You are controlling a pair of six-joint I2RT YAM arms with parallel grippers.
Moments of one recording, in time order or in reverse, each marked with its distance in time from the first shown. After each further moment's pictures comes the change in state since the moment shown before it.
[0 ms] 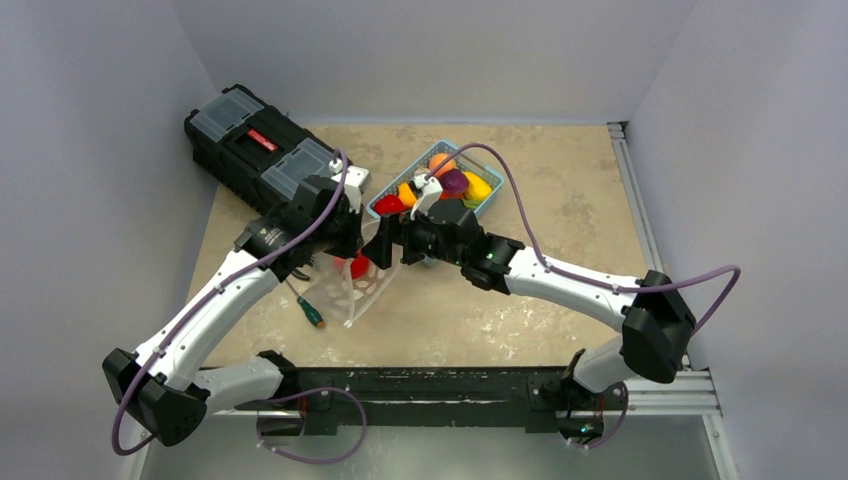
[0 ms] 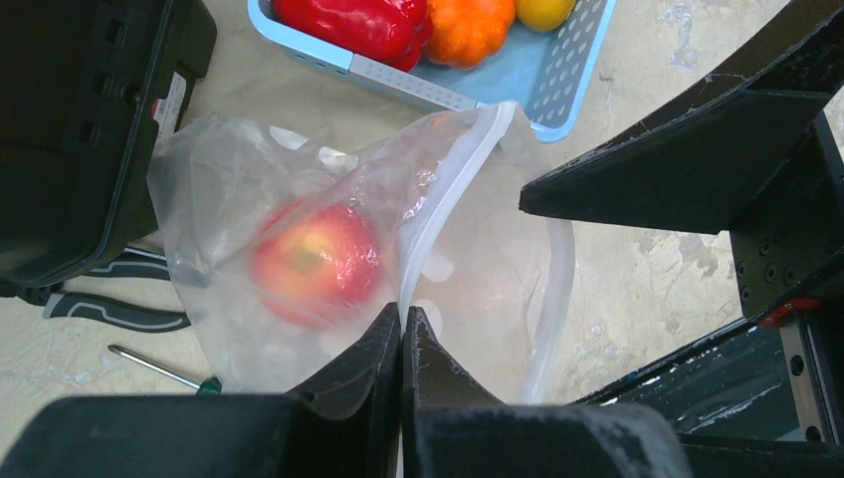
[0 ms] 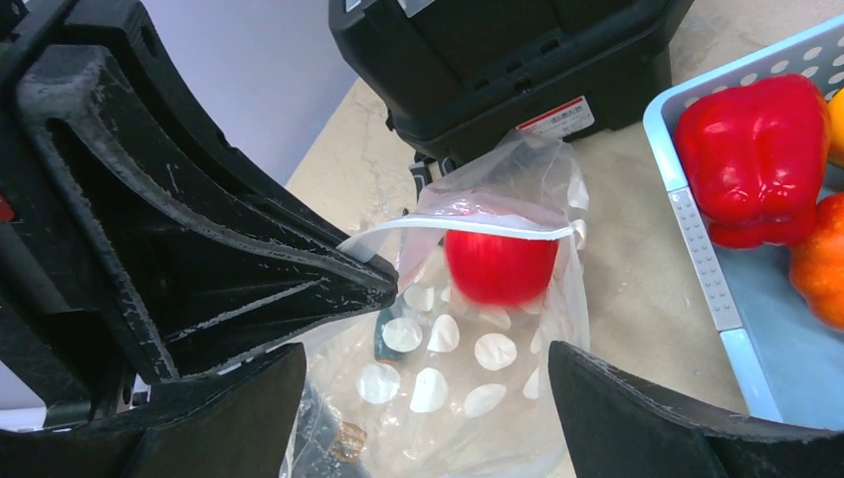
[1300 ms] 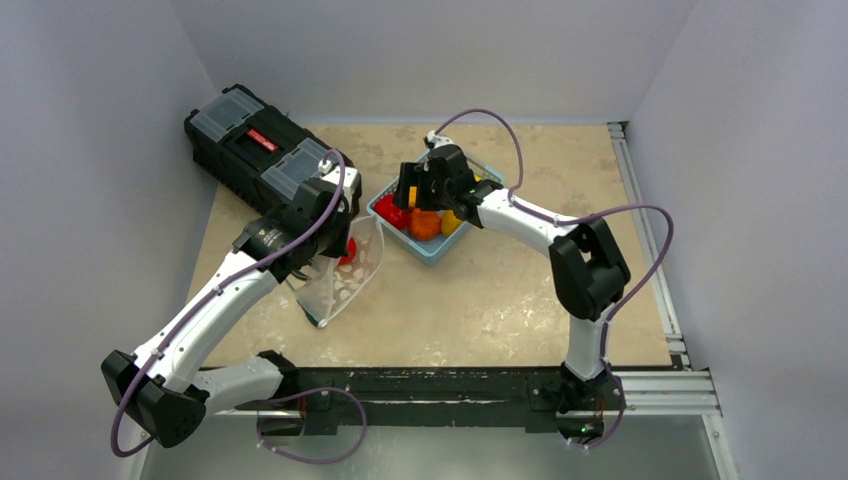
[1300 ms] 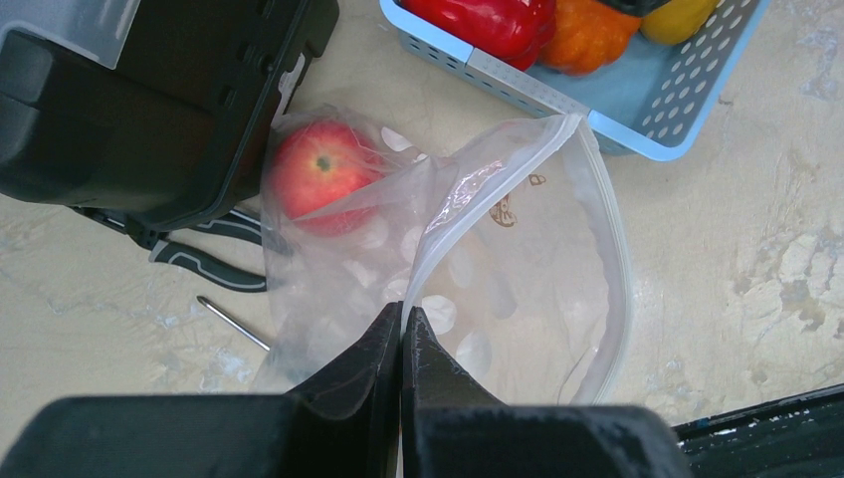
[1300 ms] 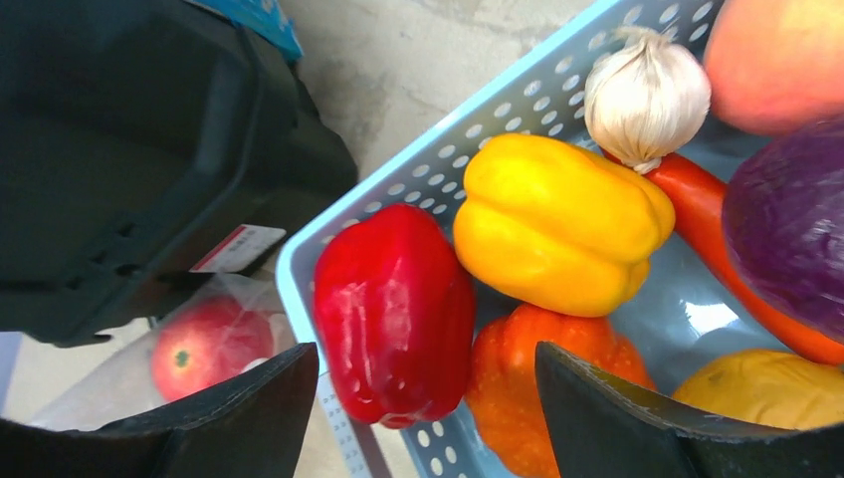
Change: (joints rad) left arm 0.000 -0.008 -0.002 -0.052 -0.192 -0.013; right arm -0.310 0.436 0.366 -0.193 0.005 -0.062
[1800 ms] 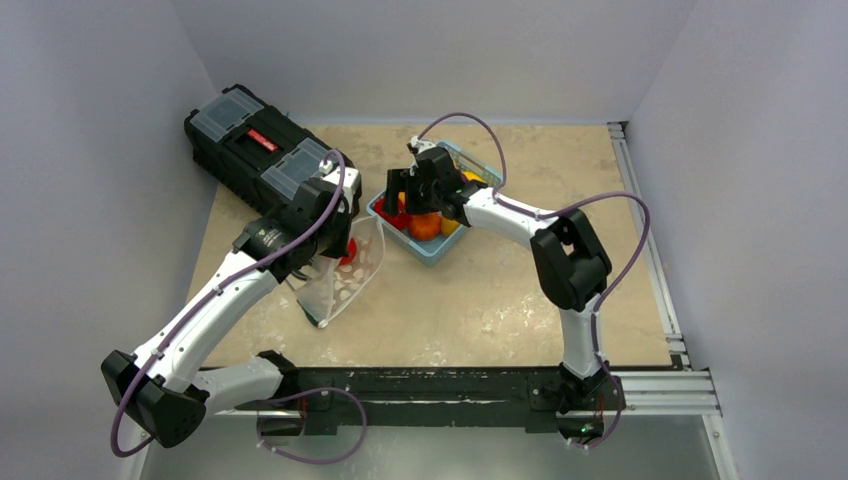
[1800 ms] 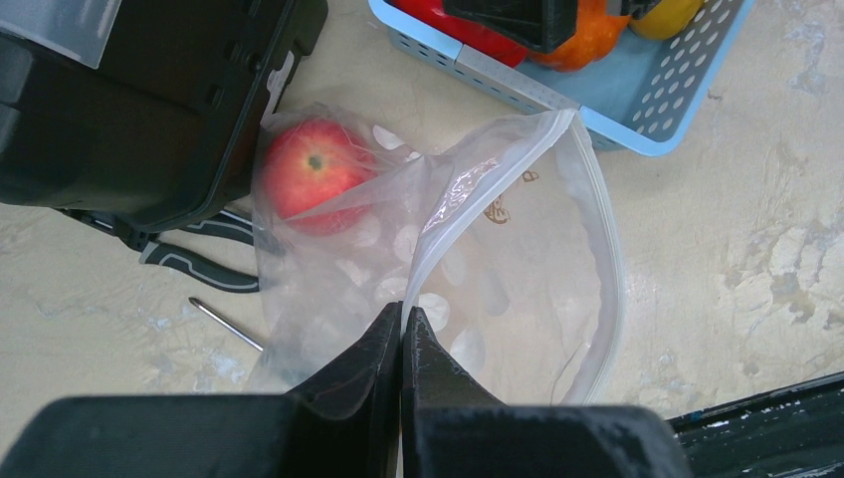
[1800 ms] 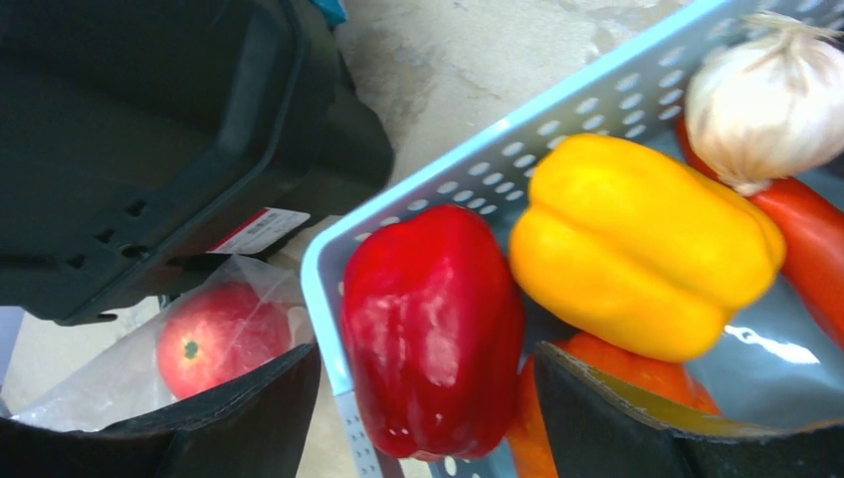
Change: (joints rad) left arm 0.000 0.000 0.000 0.000 0.018 0.000; right arm 0.019 0.101 0.061 0.010 -0.079 -0.044
